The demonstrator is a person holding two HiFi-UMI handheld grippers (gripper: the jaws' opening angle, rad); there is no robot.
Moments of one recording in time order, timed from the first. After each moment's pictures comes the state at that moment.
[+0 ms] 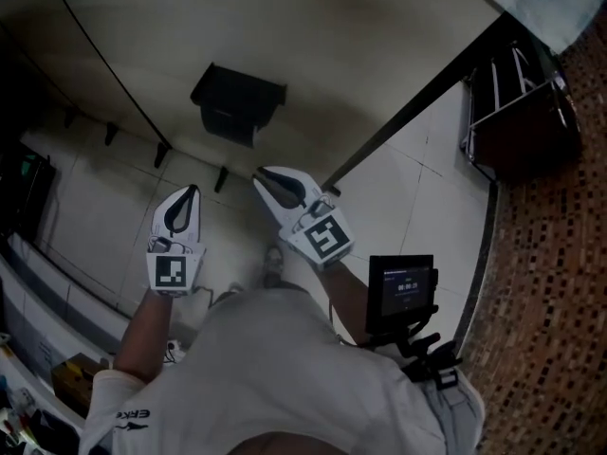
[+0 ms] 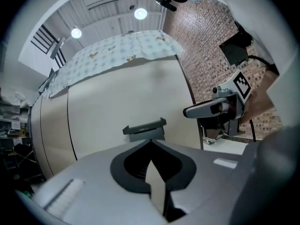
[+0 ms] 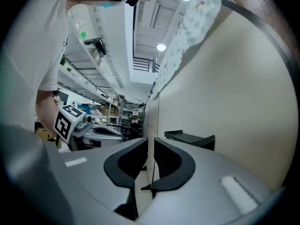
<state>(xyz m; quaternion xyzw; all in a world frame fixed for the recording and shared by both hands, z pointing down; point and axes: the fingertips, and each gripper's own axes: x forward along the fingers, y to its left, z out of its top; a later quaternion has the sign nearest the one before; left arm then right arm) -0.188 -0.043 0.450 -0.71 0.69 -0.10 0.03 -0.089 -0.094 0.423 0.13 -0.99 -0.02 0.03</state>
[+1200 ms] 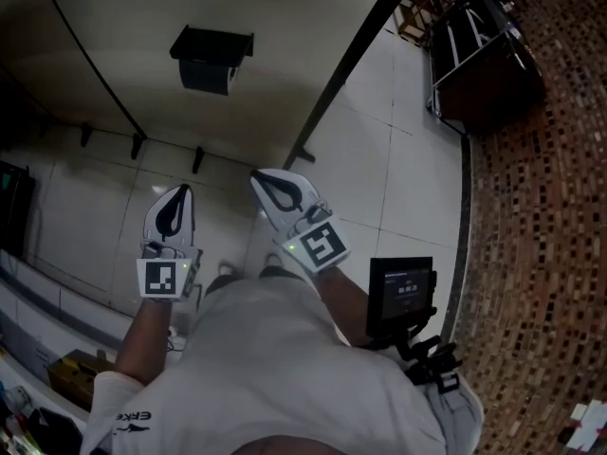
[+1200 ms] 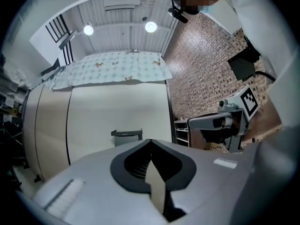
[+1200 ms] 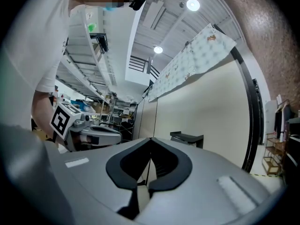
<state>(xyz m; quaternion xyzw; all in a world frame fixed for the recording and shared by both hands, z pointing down) -0.121 0.089 0.430 -0.75 0.66 -0.02 0.00 -0.012 0.051 0.403 0.21 -0.97 -0.05 0.04</state>
